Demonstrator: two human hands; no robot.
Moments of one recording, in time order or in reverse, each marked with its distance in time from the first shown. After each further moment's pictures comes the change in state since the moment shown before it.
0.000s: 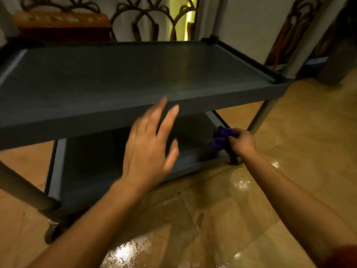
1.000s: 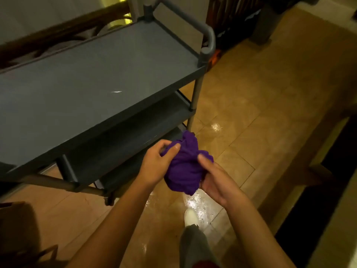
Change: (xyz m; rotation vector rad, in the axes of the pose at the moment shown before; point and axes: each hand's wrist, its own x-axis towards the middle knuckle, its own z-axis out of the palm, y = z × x) left_hand 0.260 0.247 -0.400 -1.066 -0.676 -0.786; right_hand -0.315 -0.361 -0.471 1.210 -0.475 0.550
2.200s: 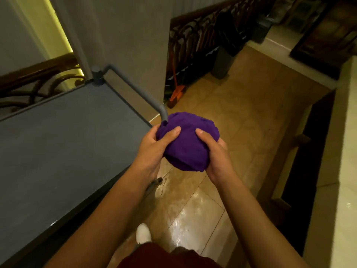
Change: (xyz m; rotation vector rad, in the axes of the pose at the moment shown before) left_hand 0.268 0.243 0.109 -0.560 -0.175 -0.049; right_hand 0.142 -0.351 -0.015 -0.075 0.318 -0.428
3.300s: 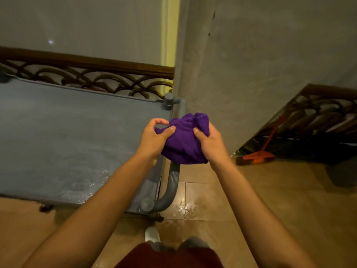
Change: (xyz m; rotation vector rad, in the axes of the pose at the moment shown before) left_hand 0.275 0.074 -0.030 0.057 0.975 0.264; right_hand 0.416 -0.029 0.149 -0.665 -0.923 -0.076
